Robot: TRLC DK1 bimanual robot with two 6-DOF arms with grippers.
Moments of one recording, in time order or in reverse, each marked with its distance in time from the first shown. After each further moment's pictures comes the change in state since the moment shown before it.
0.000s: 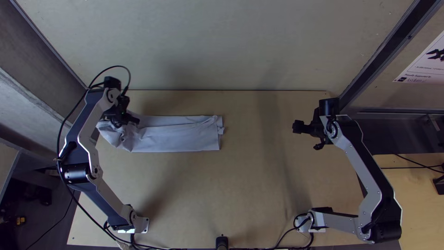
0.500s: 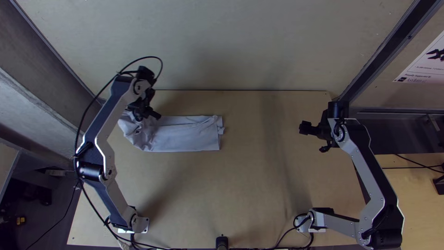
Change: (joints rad) left arm -0.295 0.054 0.243 -0.245 -0.121 -0.134; right arm -0.071 -0.050 -0.033 0.001 0.000 0.000
